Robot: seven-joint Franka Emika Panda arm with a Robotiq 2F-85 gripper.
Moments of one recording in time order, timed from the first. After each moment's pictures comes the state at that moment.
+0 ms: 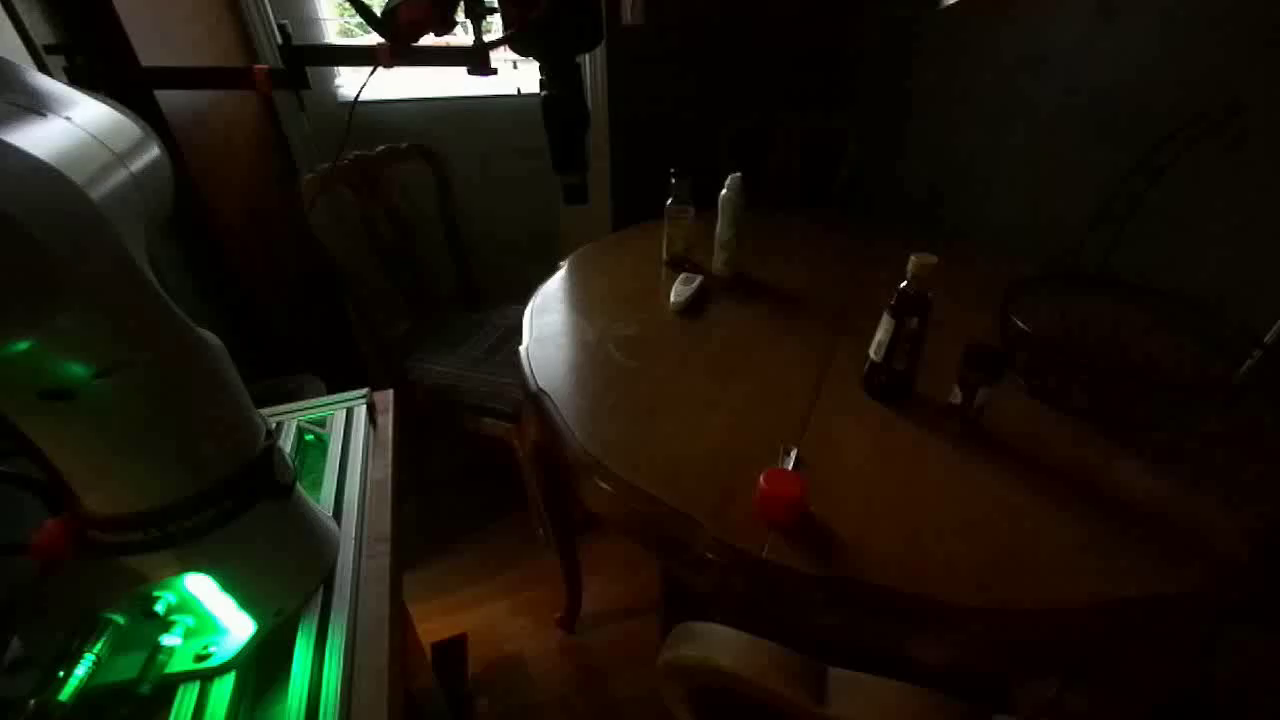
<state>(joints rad) 0.09 -0.81 0.03 -2.76 0.30 2.11 0.19</state>
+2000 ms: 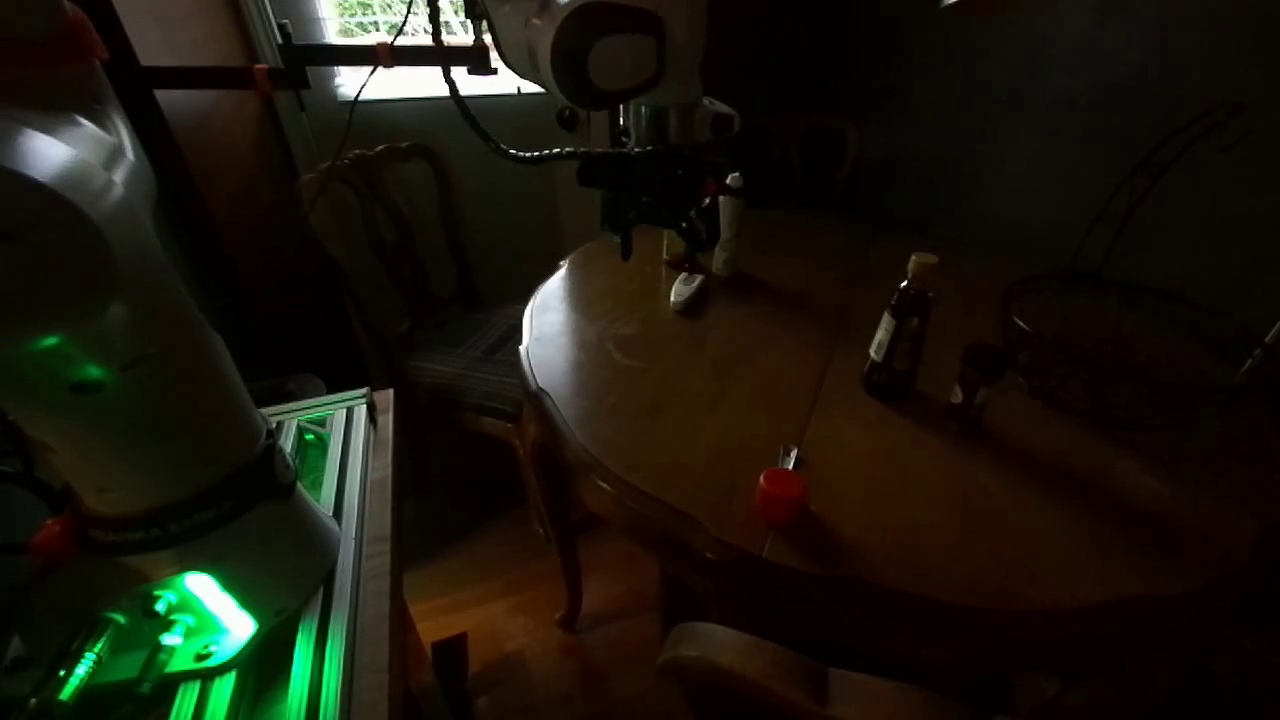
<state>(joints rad) 0.26 0.03 0.12 -2.44 0.19 2.60 -0.66</state>
